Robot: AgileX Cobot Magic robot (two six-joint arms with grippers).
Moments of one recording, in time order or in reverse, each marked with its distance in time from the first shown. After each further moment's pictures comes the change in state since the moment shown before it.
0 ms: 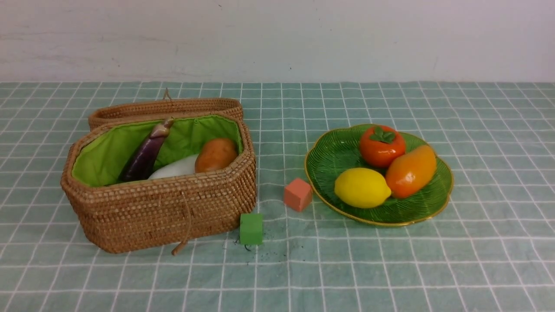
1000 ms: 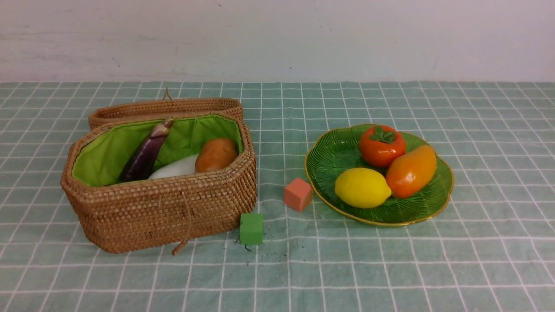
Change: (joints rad) right arm 0.000 0.000 0.000 0.000 0.000 0.000; left arm 0.000 0.000 0.000 -0.001 0.000 0.000
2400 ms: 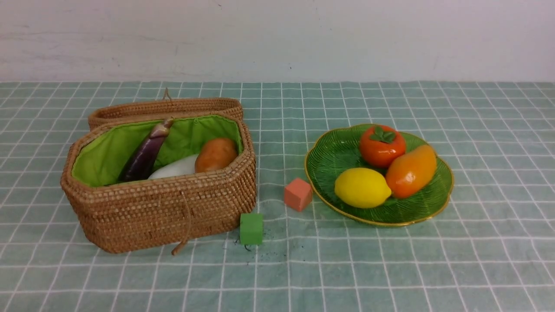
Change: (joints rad) right arm 0.119 0.334 -0.405 -0.136 0.081 0.098; left arm 0.000 0.000 0.000 0.000 0.000 0.000
